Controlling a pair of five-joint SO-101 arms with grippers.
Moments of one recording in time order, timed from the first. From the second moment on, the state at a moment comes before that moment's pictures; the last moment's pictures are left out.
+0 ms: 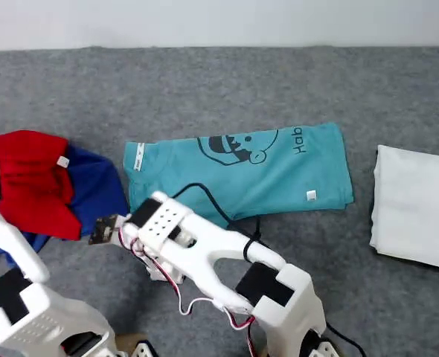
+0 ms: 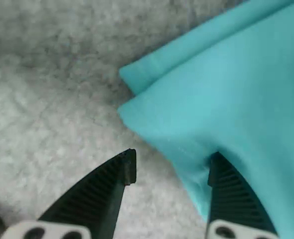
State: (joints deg) left arm -43.9 6.5 -15.0 99.5 -17.7; right arm -57.2 21.4 6.5 77.9 25.7
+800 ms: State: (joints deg) left arm -43.9 6.5 -15.0 99.5 -17.7; right arm -53.3 18.5 5.6 73.6 25.8
